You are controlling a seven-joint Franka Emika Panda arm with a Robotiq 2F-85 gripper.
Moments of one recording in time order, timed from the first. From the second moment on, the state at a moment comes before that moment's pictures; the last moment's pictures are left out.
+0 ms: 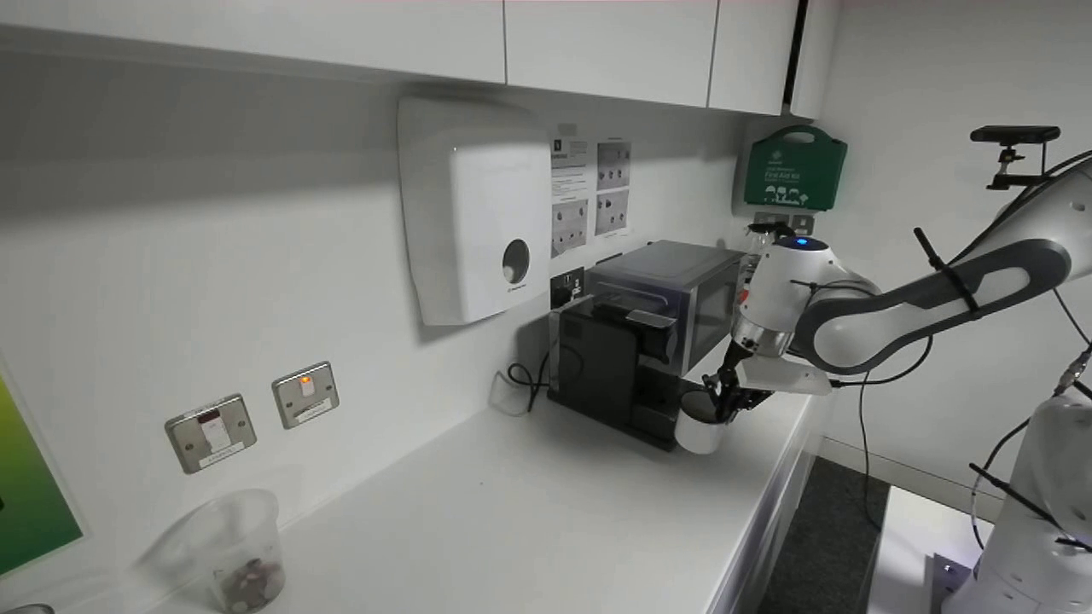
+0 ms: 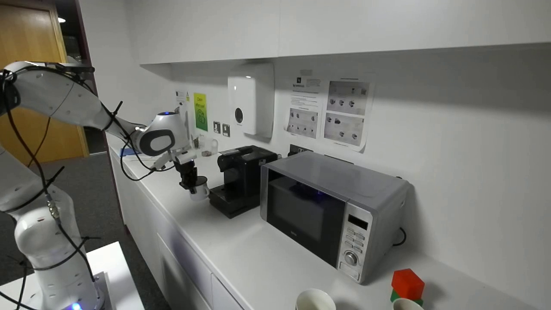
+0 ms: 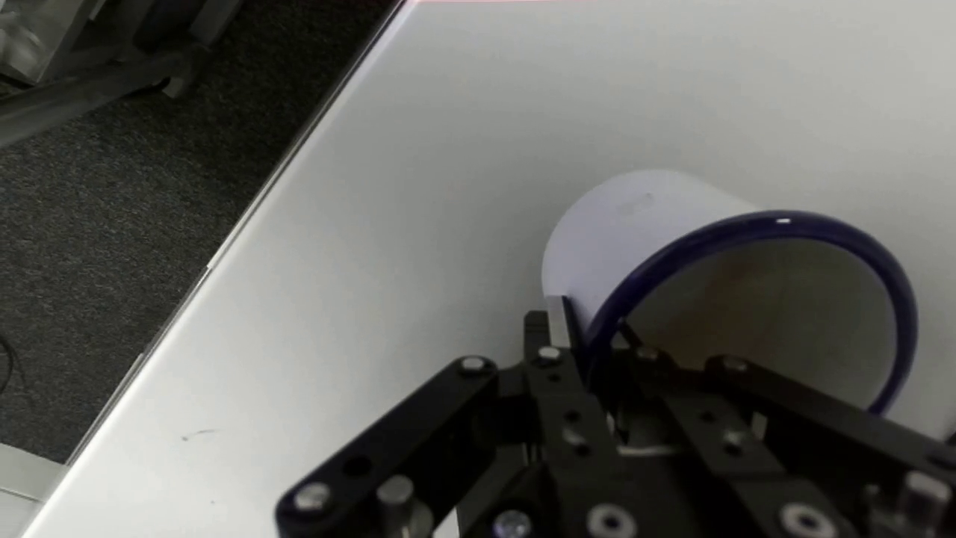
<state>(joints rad) 0.00 -0.44 0.17 -2.65 0.03 2.44 0.97</state>
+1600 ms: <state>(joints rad) 0.00 -0.42 0.14 -2.52 0.00 2.31 0.80</state>
